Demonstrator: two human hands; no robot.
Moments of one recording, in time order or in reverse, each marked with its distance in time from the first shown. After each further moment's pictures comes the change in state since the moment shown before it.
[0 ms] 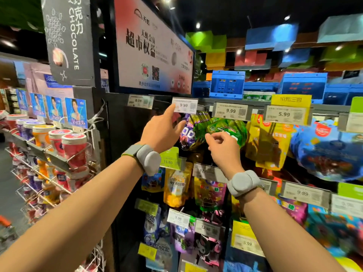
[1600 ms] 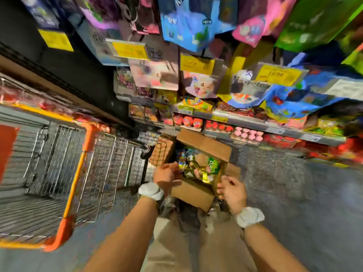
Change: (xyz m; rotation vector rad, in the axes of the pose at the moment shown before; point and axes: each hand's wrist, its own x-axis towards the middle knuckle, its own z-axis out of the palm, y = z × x) left_hand -0.598 0.036 0.352 -0.623 -0.817 -1.873; right_hand -0.566 0.443 -0.148 0.012 -0.077 1.576
